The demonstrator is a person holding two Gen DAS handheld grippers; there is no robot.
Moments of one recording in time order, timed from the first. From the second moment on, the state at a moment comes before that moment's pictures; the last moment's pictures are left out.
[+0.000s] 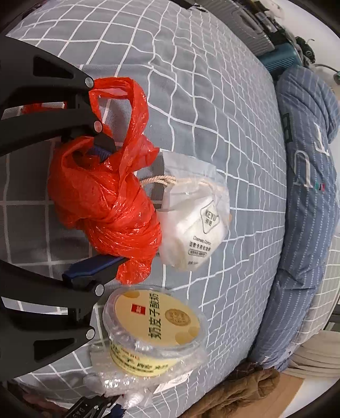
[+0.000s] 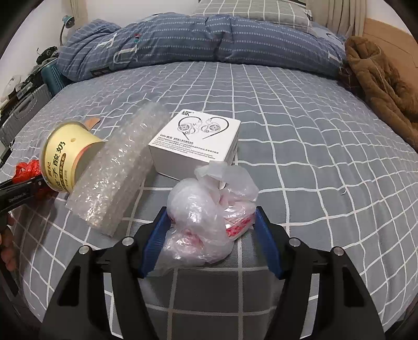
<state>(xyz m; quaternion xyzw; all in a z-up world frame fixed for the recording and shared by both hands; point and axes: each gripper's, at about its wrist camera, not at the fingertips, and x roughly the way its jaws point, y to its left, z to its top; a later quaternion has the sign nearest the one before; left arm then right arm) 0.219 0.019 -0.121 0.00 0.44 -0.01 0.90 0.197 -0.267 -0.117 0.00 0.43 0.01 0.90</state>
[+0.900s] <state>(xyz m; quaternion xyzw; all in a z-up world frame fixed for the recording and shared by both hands) 0.165 0.021 -0.075 -0.04 0.40 -0.03 0.91 0.156 -0.262 -0.078 0.00 0.39 0.01 0.92</state>
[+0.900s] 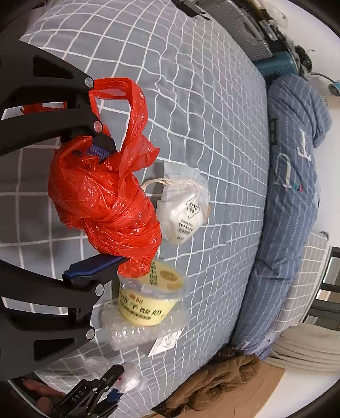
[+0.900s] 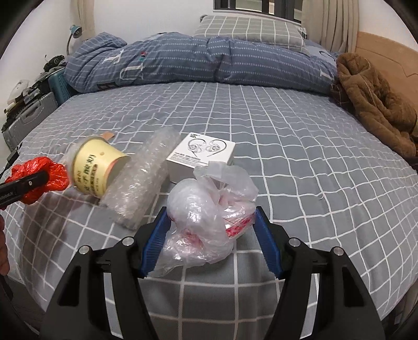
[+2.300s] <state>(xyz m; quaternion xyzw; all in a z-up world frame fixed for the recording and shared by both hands) 0.041 -0.006 -0.046 -0.04 0.38 -0.07 0.92 0.051 -0.252 -0.017 0.00 0.33 0.04 0.94</state>
